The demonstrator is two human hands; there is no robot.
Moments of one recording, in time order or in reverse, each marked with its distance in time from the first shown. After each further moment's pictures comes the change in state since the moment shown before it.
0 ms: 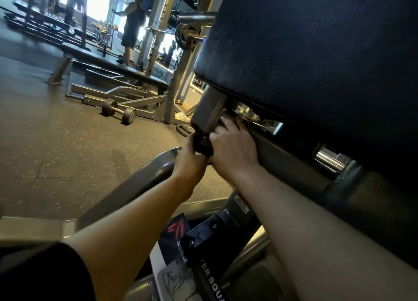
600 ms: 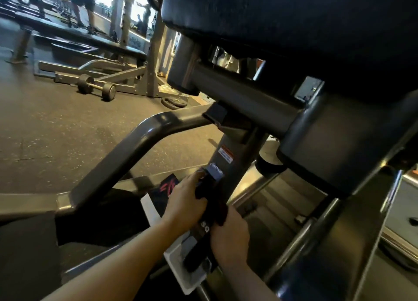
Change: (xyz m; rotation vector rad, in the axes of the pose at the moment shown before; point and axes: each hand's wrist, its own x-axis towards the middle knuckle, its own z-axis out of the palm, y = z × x) left_hand -0.114 -0.102 0.017 0.636 -0.229 0.023; right_hand -0.215 -0.051 0.111 0.796 -0.254 0.899
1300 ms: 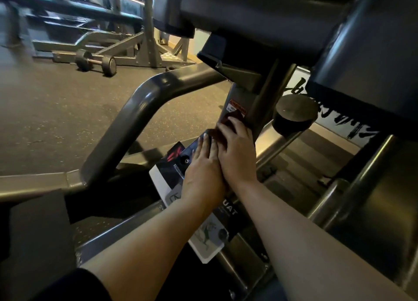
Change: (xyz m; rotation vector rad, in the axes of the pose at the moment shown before) left_hand 0.014 -0.021 0.046 0.558 -0.054 0.071; right_hand 0.088 -0.013 0.020 0.018 0.213 -0.546
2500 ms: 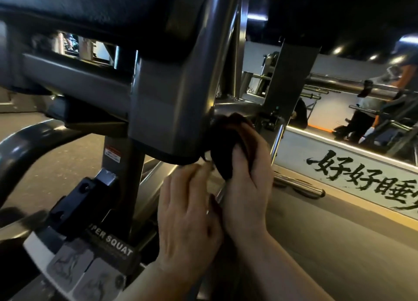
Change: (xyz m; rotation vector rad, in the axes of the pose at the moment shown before) left_hand -0.075 0.184 -0.013 -0.420 0.754 0.682; right_hand -0.074 0.004 -0.229 0.542 0.692 0.136
